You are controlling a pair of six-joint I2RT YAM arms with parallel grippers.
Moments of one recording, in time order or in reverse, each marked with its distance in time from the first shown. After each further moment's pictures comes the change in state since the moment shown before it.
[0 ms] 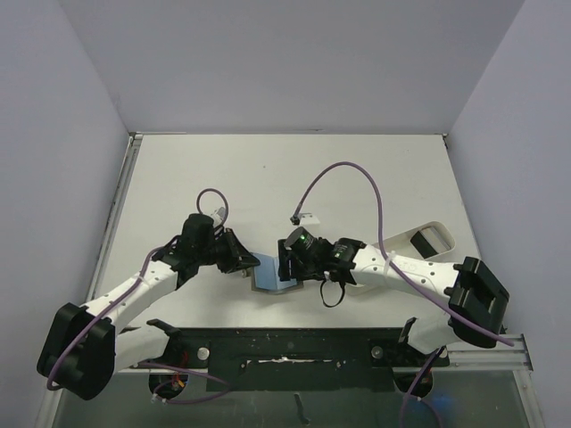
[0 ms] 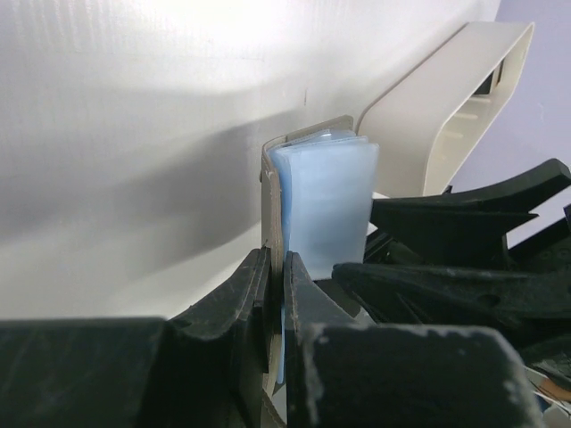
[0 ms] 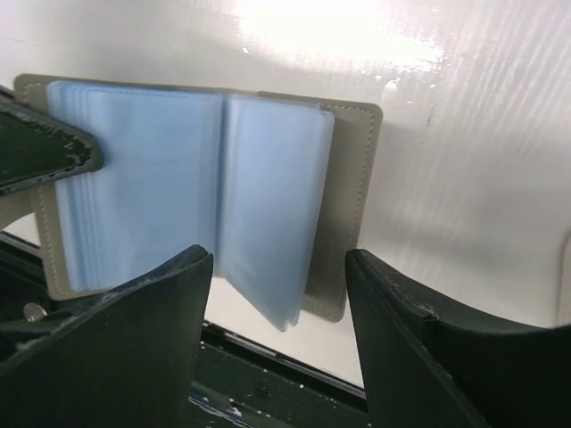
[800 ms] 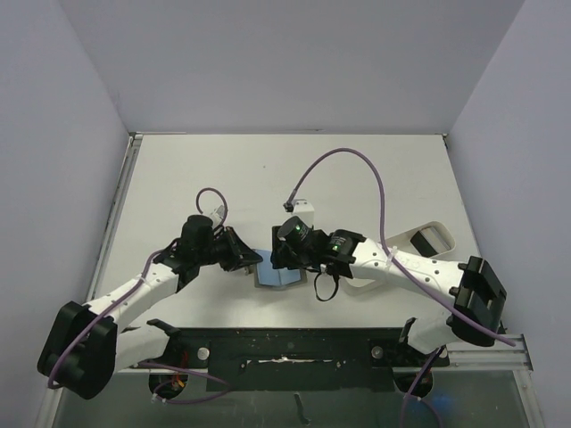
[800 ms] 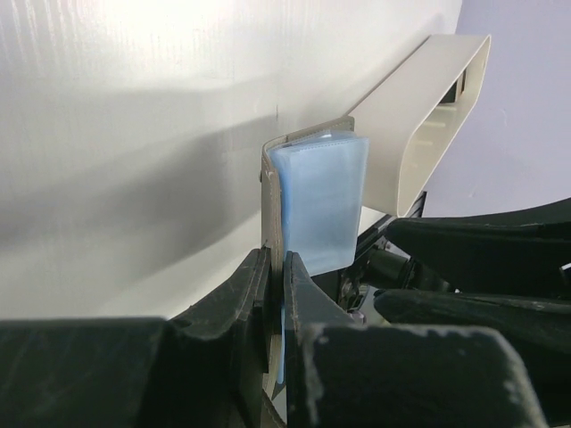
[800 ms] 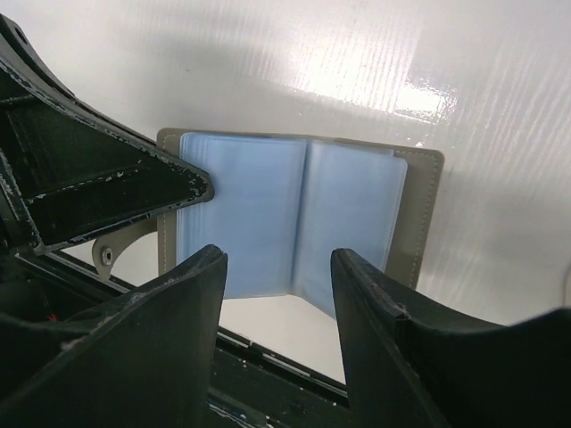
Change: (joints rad) left arm 0.000 -0.009 -0.049 0.132 0.023 -0.053; right arm 0.021 0.014 0.153 -0.058 0.080 -0.010
